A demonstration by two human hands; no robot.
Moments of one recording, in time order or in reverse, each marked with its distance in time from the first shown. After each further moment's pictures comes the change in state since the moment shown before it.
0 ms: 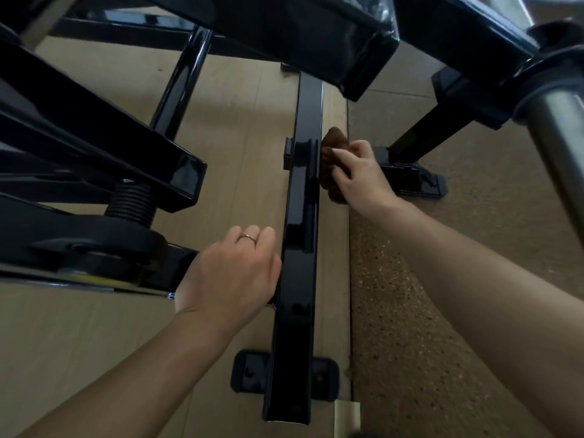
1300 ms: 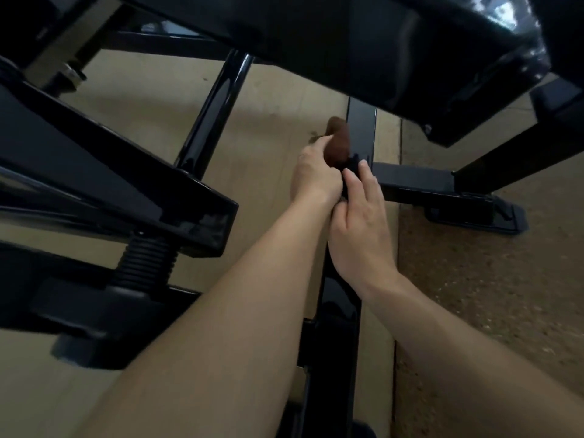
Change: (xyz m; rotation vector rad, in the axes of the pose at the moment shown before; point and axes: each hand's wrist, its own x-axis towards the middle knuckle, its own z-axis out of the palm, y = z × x) left_hand 0.202 -0.007 0.052 -1.061 -0.058 -0.695; right_hand -0.023 -0.070 0.065 0.055 0.135 0.035
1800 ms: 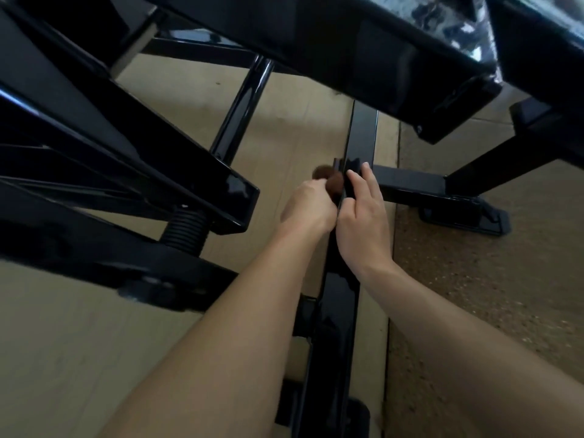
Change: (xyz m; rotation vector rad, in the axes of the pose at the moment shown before) left_hand -0.052 -0.009 -0.026 0.330 -0.162 -0.051; right_hand -0.007 -0.008 -0.004 0.111 0.029 0.073
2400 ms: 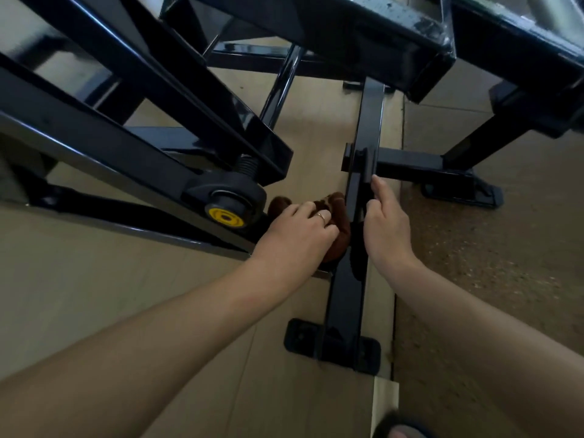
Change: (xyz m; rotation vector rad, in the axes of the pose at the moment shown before) left_hand -0.148 -0.063 -0.034 0.957 0.067 0.700; right_hand -0.089 -0.009 -0.030 0.188 -0.017 0.105
